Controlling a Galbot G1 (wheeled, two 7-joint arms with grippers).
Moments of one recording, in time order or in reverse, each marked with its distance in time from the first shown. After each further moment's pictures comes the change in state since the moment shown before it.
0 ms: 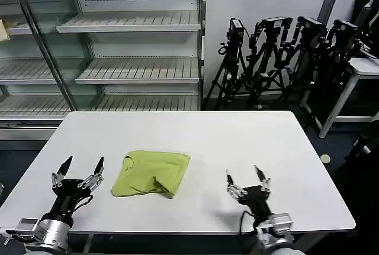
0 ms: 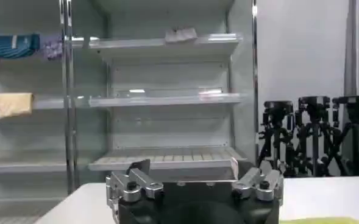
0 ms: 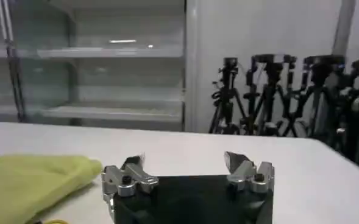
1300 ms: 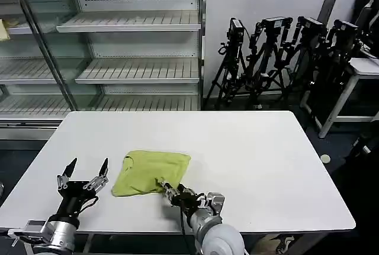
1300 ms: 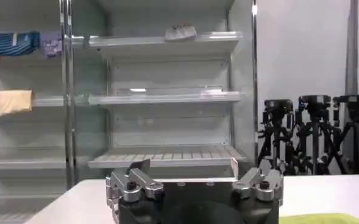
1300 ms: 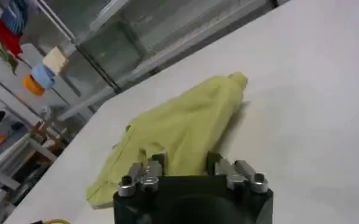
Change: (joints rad) left arm -0.013 -0.034 0.043 0.008 0.040 -0.002 -0.007; right arm 0.303 0.197 -0.308 -0.237 0.595 -0.124 0.146
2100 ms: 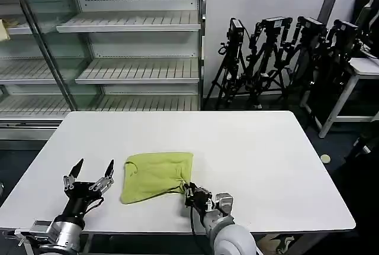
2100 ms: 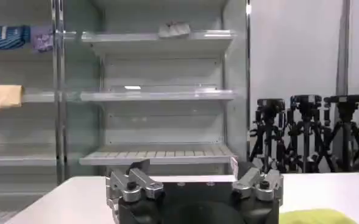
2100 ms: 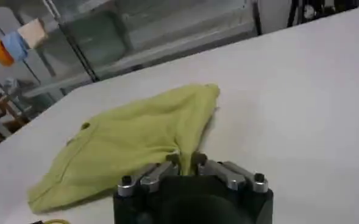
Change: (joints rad) left arm -0.006 -0.003 0.033 0.001 0.006 0.001 0.000; right arm -0.009 -0.088 0.021 0.017 -0.190 -0.041 -0.033
